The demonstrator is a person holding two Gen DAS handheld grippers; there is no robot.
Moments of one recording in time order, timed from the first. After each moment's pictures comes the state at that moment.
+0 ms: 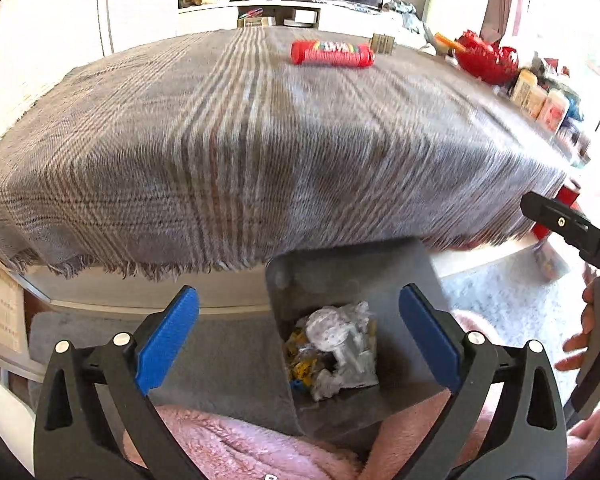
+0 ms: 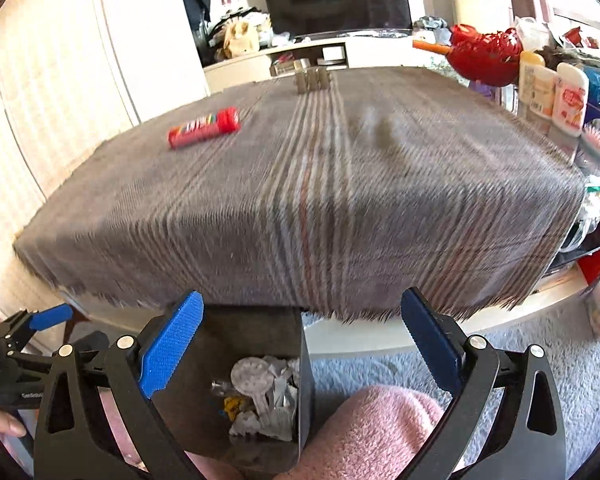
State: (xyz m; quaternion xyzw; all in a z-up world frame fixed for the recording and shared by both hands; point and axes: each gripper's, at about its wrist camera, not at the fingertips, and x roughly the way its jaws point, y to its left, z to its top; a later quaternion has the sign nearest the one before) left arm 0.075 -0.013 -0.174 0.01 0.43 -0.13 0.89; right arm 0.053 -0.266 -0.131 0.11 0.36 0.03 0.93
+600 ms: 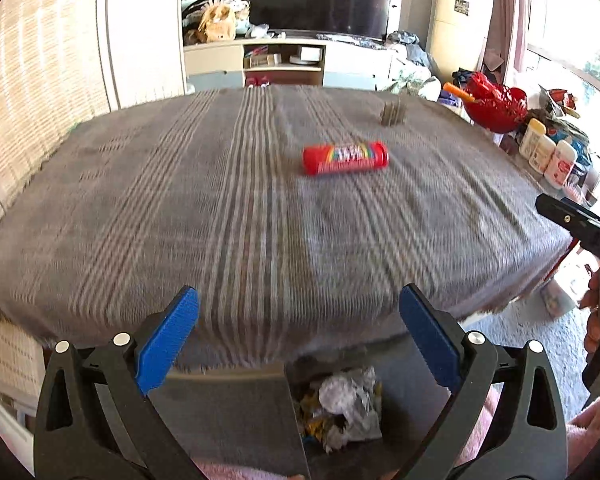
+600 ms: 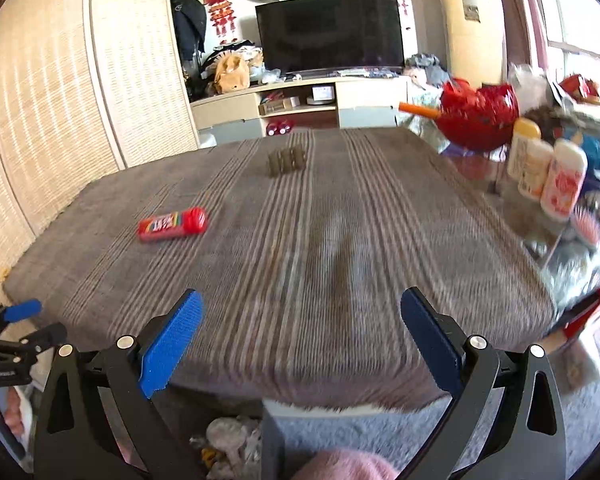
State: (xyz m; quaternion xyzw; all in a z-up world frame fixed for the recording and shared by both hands) left arm 0.136 -0.018 -0.101 0.02 0.37 -0.12 0.92; right arm 0.115 -0.291 -0.070 0.06 0.31 -0.01 0.95
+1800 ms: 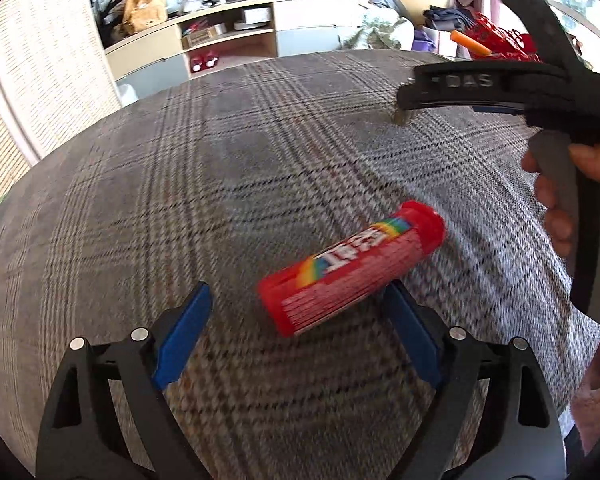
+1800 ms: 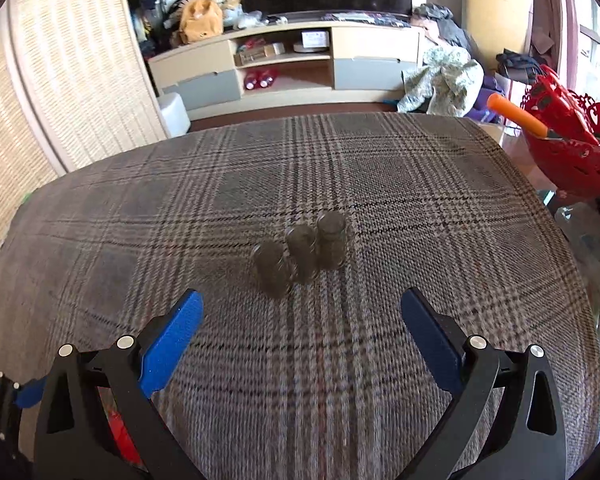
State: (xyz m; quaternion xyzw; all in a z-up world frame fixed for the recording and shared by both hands) left arm 0.323 -0.089 -0.130 0.12 0.44 -0.19 0.87; right arm 0.384 -0.266 -0.095 0.07 0.43 -0.04 0.90
